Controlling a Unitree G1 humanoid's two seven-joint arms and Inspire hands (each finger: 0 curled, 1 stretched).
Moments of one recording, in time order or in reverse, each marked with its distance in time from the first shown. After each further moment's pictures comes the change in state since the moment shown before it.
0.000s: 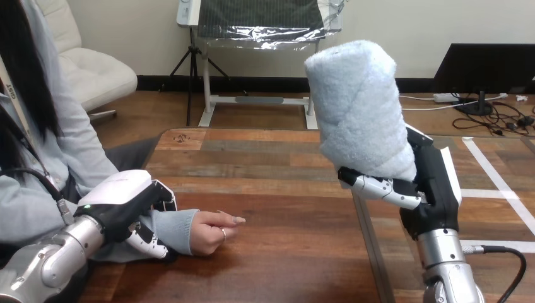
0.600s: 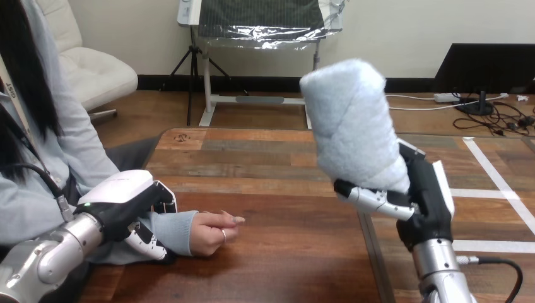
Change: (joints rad) left arm 0.004 0.019 0.000 -0.041 -0.014 0.000 -0.057; right arm -0.002 0.000 0.003 0.084 -0.051 0.000 -0.045
